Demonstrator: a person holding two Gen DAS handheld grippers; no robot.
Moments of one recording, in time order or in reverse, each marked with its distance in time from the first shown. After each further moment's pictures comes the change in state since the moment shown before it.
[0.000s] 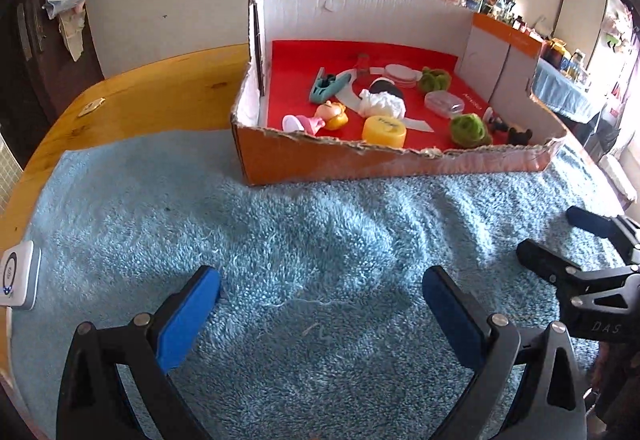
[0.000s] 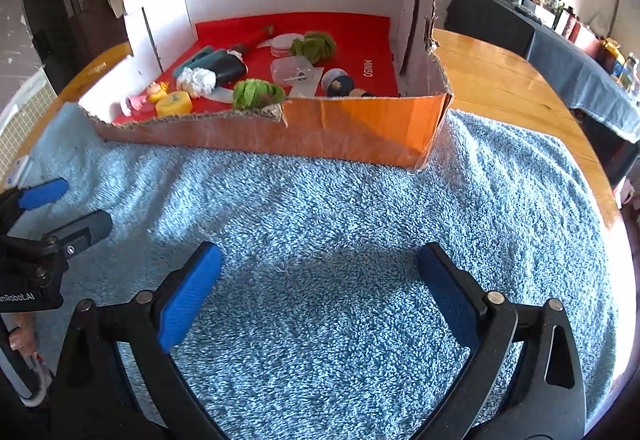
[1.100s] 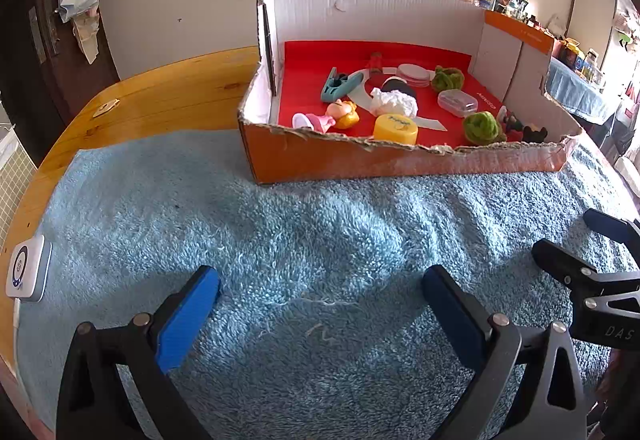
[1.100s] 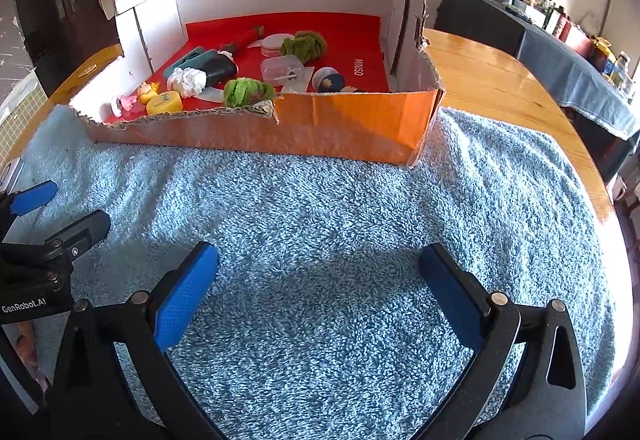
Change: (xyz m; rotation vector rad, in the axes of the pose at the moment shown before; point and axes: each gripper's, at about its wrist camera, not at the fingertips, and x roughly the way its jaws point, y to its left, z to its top) left arm 0.003 -0.002 -0.002 -0.013 -0.014 0.060; right arm 0.000 -0.001 -0.003 0.024 -0.008 -0.019
